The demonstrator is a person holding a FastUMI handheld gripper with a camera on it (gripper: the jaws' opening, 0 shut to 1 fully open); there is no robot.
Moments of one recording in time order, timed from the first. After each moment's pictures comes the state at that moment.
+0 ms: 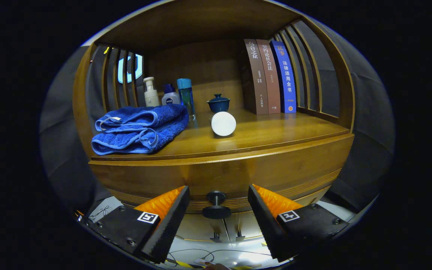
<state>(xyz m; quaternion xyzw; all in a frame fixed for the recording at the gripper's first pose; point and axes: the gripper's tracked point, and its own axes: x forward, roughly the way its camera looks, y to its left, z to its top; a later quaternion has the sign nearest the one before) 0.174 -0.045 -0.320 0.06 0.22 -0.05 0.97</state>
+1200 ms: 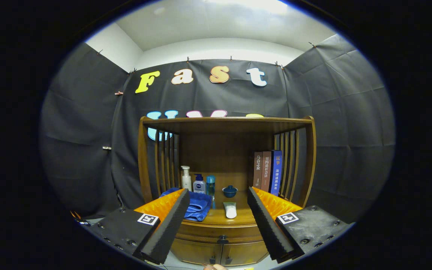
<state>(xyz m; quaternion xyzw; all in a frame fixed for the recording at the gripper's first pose) 0.066 -0.003 -0.024 -0.01 -0.01 -0.02 1.00</state>
